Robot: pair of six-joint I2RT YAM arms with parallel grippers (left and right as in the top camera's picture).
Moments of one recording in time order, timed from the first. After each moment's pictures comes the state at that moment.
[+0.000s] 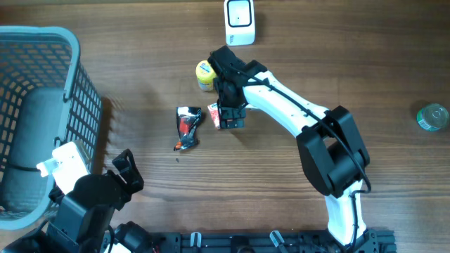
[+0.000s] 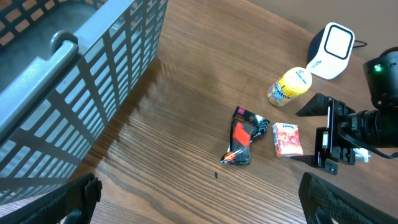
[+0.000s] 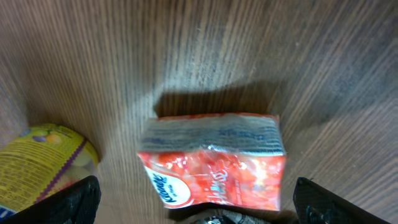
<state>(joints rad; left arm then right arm) -0.60 0.64 1.22 -1.43 -0.56 -0.87 0.62 2.14 1.64 -0.82 -0.14 2.03</state>
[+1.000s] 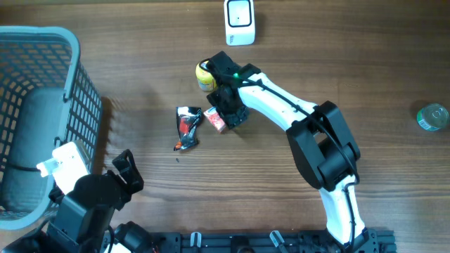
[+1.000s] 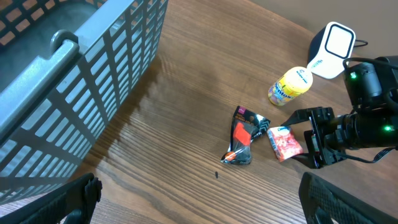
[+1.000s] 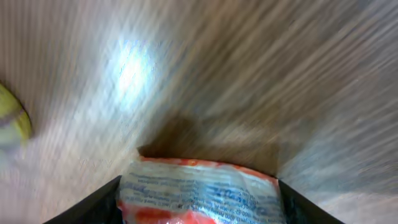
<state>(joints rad) -0.60 0.64 1.22 -1.44 -0.56 -0.87 0.63 2.22 1.65 -0.81 -0.19 1.56</state>
